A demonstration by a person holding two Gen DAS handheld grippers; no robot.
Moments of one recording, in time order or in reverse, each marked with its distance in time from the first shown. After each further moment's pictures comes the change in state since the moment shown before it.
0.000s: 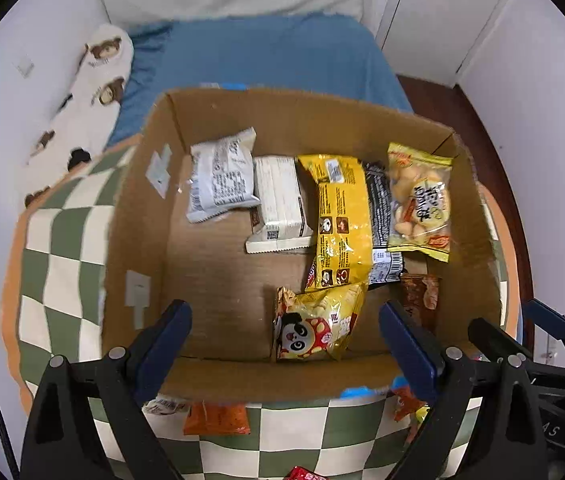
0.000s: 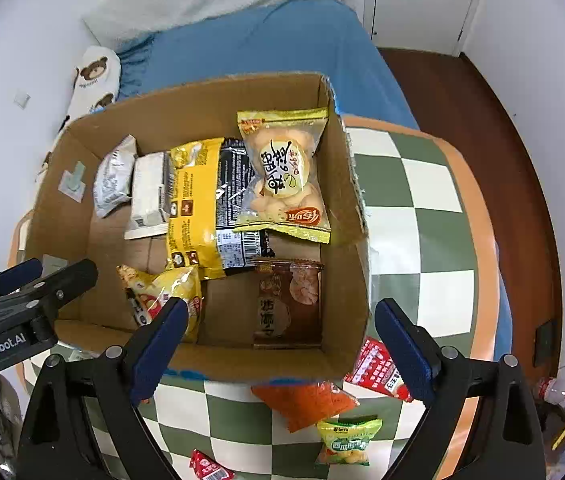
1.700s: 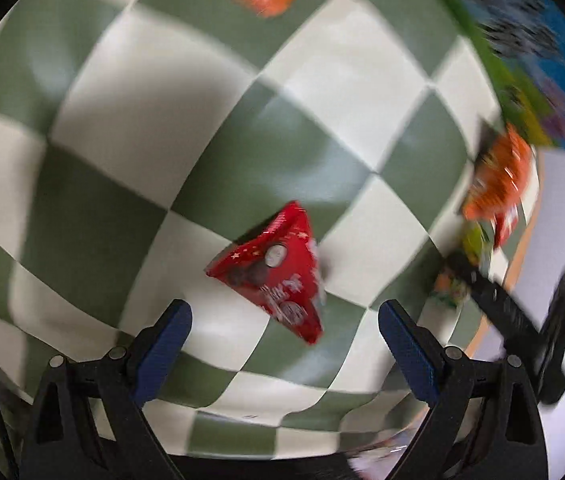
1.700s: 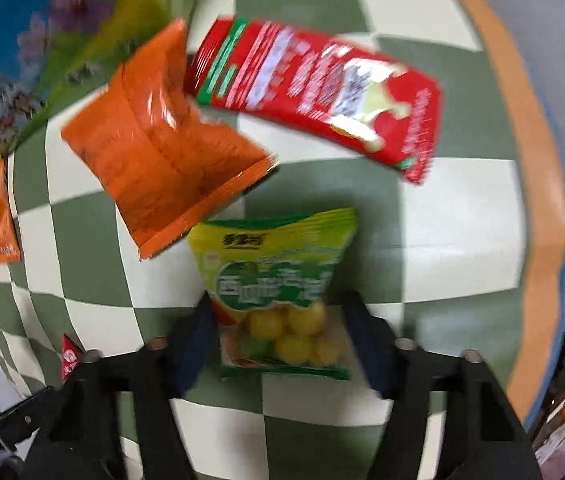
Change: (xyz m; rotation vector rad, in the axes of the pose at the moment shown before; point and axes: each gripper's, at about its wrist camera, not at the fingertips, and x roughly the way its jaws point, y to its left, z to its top) left arm 0.117 0.032 -0.286 -0.588 0.465 -0.292; right arm 0.121 -0.087 -0.213 0.073 0.248 0.006
